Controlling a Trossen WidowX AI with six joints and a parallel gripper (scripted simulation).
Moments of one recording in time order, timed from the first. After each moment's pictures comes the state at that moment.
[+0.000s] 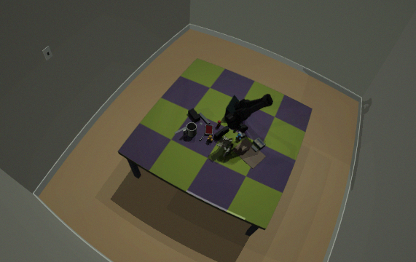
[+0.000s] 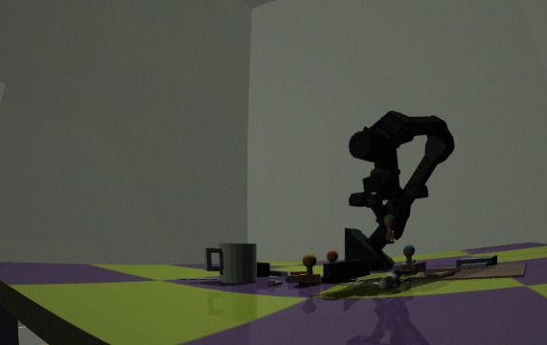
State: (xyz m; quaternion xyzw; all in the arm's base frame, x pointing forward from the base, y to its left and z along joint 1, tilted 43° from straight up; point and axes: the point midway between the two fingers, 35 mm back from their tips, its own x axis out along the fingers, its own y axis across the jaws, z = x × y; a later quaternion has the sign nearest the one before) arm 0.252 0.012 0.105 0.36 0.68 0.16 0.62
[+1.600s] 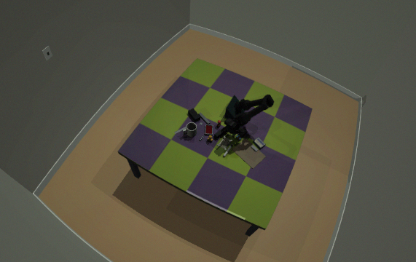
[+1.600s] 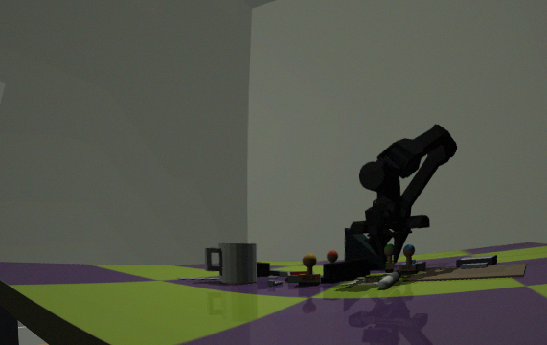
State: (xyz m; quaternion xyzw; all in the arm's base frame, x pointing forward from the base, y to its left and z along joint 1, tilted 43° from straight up) arm 0.245 0.057 0.056 0.35 0.68 0.16 0.62
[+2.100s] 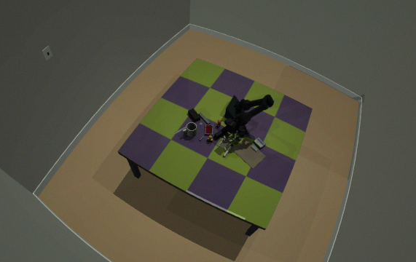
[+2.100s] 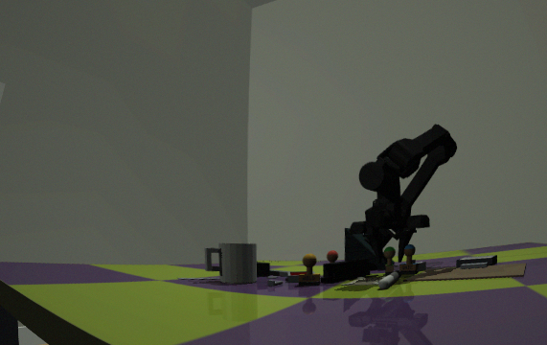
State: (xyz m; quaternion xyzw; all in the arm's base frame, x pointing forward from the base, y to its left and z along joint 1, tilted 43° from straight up) arm 0.244 0.057 0.057 0.35 0.68 0.16 0.62
